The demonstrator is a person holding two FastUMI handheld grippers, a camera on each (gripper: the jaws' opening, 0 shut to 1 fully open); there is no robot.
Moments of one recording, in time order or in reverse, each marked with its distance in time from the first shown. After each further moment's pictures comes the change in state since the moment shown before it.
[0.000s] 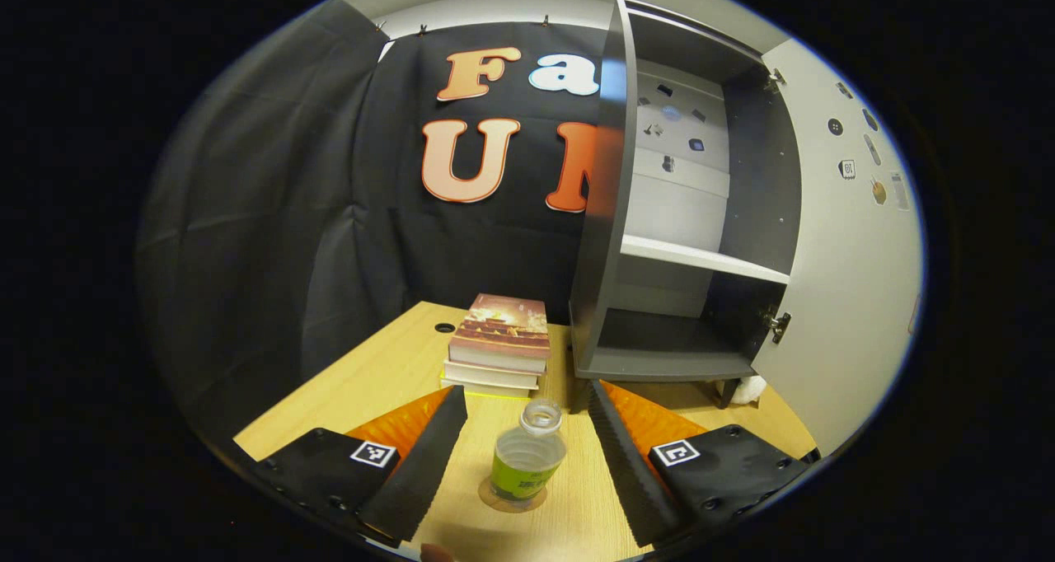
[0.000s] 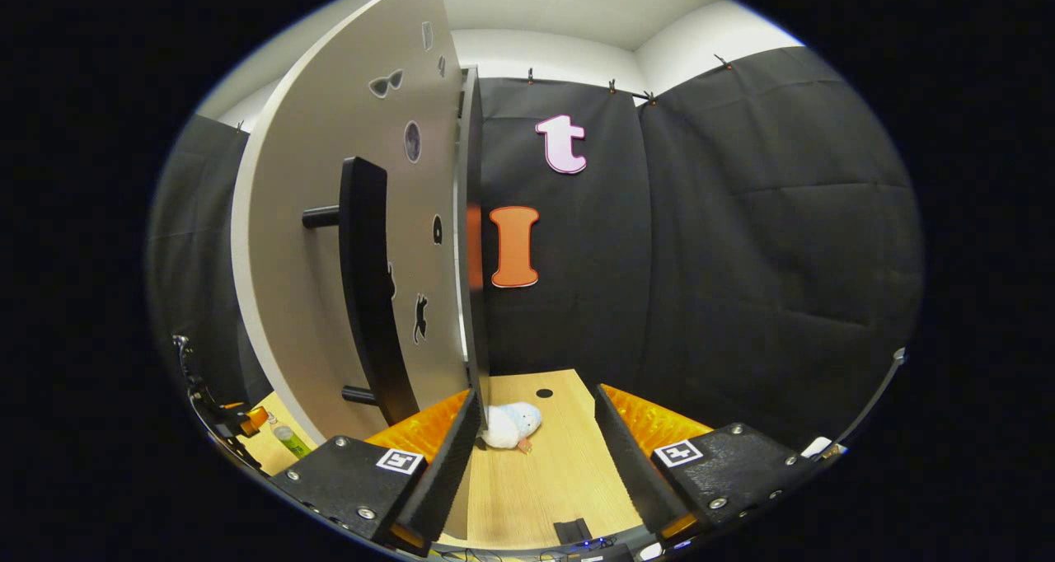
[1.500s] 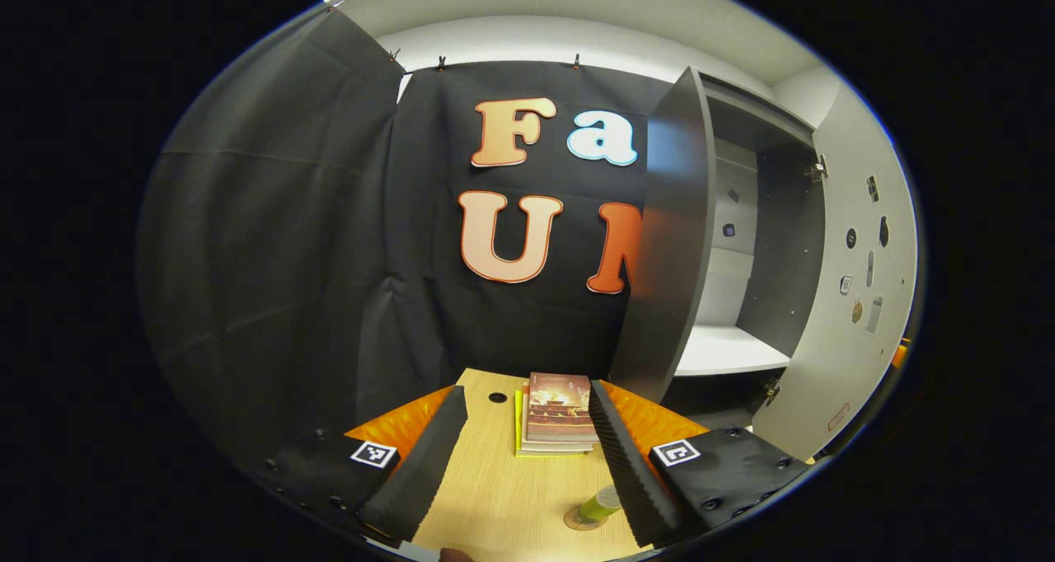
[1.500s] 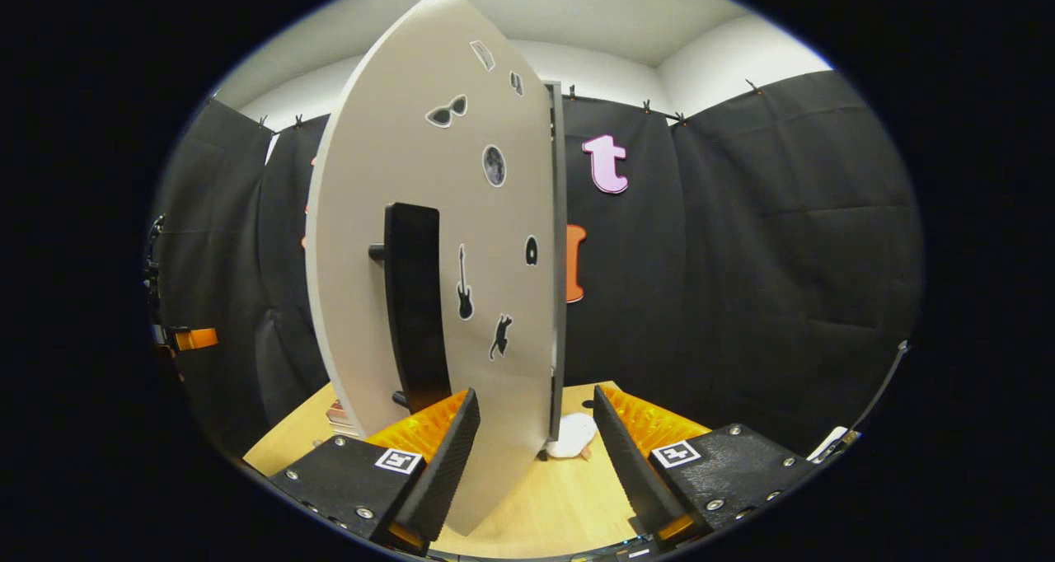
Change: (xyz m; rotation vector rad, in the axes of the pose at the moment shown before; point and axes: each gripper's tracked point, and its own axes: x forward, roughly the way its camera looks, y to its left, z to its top) left arm -0.044 0.124 0.184 -0.005 -0.094 0.000; right arm -0.014 0.158 0.016 -0.002 -0.060 0.047
